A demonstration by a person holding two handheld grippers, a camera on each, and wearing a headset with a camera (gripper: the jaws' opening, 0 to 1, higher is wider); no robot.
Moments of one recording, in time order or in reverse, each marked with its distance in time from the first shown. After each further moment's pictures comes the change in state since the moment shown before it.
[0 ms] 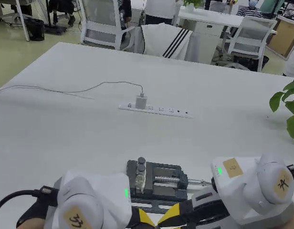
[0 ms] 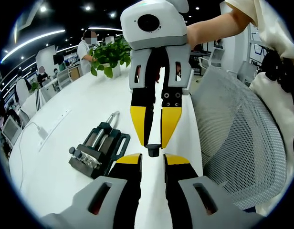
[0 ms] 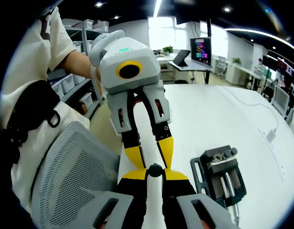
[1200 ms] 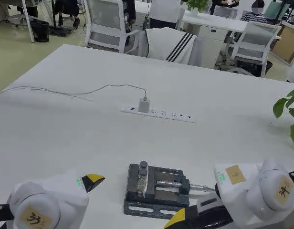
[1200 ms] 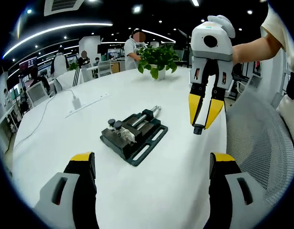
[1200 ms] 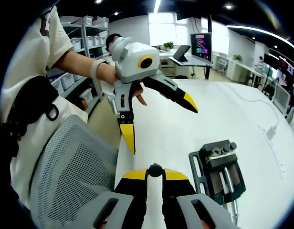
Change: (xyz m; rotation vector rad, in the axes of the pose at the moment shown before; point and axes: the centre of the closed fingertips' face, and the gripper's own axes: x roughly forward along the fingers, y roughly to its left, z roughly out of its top) left arm -0.036 0.055 -0.039 -0.288 -0.096 0.303; right arm -0.001 -0.005 -0.012 -0.002 0.042 0.006
